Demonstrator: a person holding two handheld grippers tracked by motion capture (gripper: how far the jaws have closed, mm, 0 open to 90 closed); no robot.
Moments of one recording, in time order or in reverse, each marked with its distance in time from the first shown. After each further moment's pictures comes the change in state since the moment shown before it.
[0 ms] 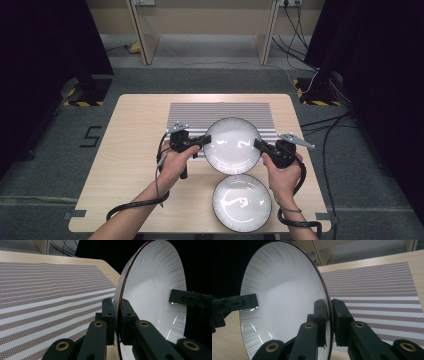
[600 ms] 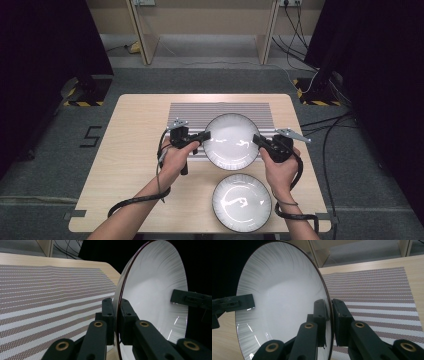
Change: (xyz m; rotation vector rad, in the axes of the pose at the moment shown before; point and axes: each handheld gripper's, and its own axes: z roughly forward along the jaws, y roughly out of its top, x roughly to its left) left arm 0.007 0.007 0.007 -0.011 0.020 -0.010; right arm 0.001 0.010 0.013 -0.001 -0.033 -0.025
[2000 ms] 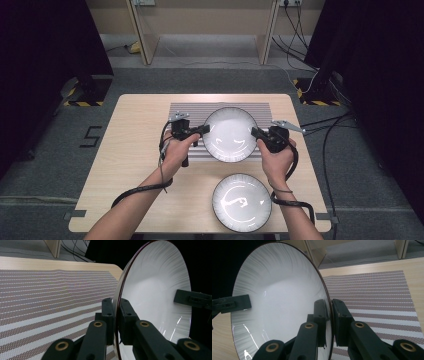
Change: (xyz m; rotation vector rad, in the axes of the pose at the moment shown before) left arm 0.013 0.015 0.017 0.009 0.049 -0.003; right arm -0.006 0.014 0.026 0.012 -0.027 0.006
